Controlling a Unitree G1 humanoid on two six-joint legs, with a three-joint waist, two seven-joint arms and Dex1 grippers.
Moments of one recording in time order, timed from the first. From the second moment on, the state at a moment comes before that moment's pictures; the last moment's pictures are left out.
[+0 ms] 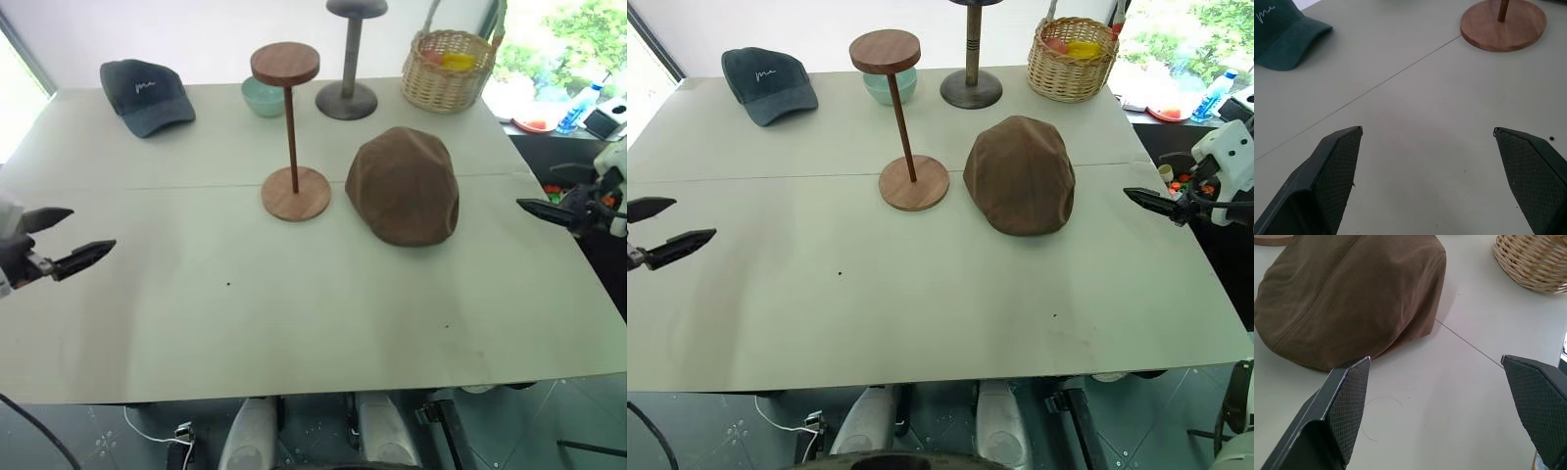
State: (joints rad) left arm 0.03 1.08 0.67 -0.12 -0.56 0.57 -0.98; right arm -0.59 -1.05 -0.25 0.58 0.24 0.14 1.14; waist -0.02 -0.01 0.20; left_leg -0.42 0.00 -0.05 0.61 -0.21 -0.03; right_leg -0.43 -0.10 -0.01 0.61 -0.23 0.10
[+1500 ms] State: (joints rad) left arm -0.79 1.08 0.07 -0.14 -0.83 0.90 -1.32; right arm -0.20 -0.90 -0.05 -0.29 -0.14 0.25 0.61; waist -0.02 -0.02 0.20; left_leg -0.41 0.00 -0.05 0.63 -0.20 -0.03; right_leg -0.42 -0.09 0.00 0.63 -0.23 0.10
